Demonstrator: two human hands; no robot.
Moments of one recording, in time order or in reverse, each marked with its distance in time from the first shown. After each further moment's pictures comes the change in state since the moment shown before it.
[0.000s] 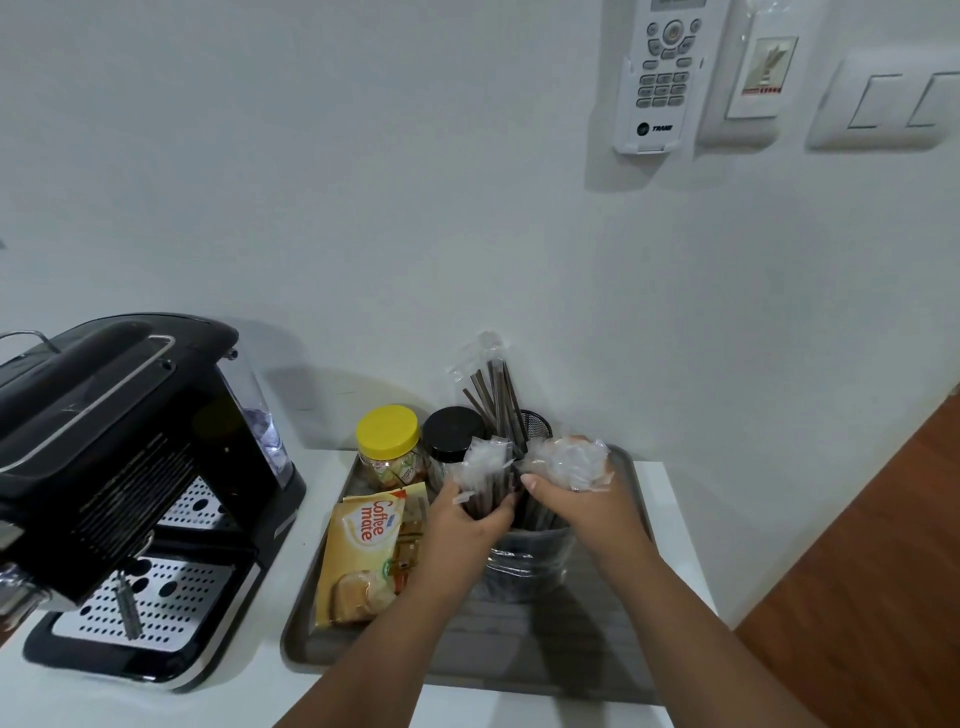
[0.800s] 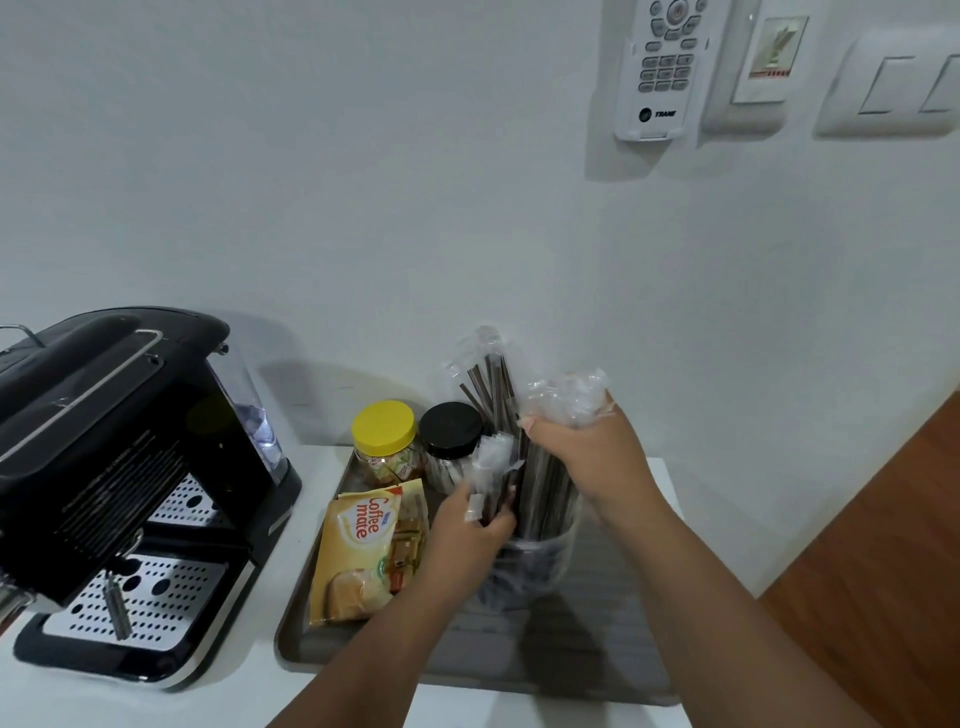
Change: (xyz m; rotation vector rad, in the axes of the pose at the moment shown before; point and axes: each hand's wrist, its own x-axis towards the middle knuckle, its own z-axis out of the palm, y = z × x) left_hand -0.002 0.001 0.002 0.184 -0.091 0.094; right_hand 0.020 -0.049 0.005 -0.109 -0.001 -0.034
